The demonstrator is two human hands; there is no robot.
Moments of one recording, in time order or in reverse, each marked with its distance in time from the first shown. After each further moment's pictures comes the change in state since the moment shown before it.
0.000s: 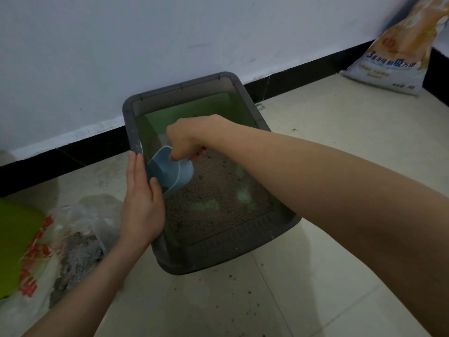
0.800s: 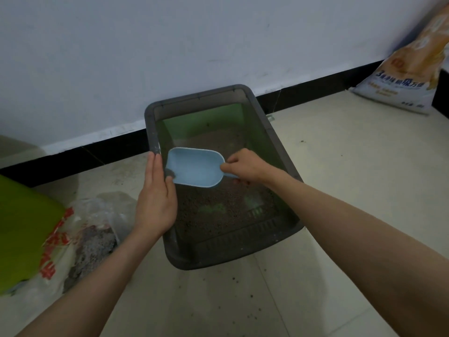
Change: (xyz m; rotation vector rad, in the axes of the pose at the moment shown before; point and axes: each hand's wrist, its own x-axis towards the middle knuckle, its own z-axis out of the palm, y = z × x) left_hand -0.003 0.006 -0.005 0.064 -0.029 -0.018; right_hand -0.036 0.063 0.073 0.687 0.243 0.220
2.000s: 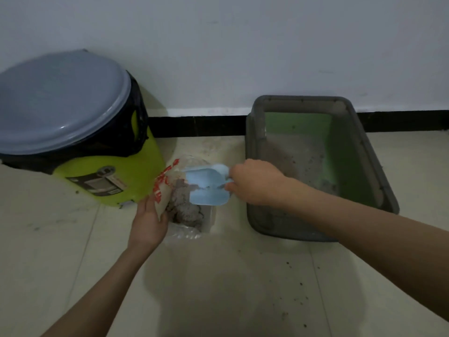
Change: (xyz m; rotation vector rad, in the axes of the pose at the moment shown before) left_hand -0.132 -0.179 -0.101 0.163 0.040 -0.434; right_hand -0.094 -0.161 0.116 -0.798 -0.209 -0.409
